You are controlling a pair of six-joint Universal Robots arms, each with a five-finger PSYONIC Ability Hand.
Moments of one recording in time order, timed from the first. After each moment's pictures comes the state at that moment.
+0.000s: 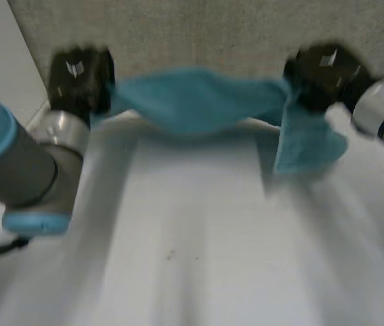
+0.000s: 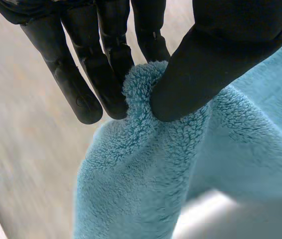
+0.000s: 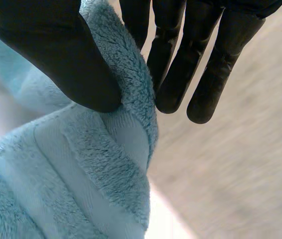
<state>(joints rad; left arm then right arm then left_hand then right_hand) 4.26 -1.87 -1.55 3.63 -1.67 3.33 1.78 -1.22 1.22 0.08 1.08 2.70 1.17 1.22 1.22 1.22 1.01 0.97 1.18 1.18 1.19 0.99</state>
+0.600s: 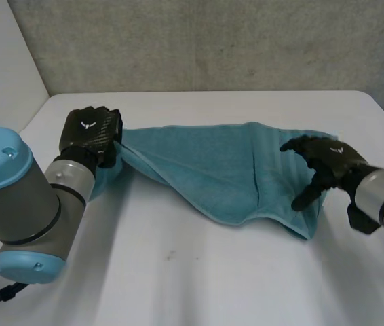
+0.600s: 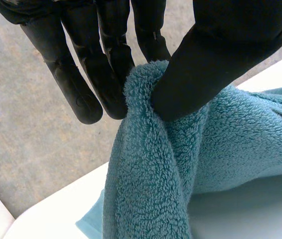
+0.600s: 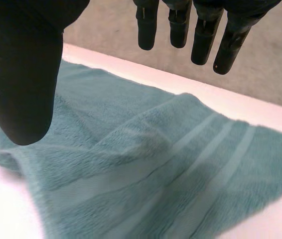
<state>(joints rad) 4.25 -1.87 -1.66 3.52 -1.67 3.33 1.73 -1.34 1.67 0.04 1.19 3.05 1.17 1.22 1.22 1.22 1.01 0.21 0.22 0.22 0.23 0.07</state>
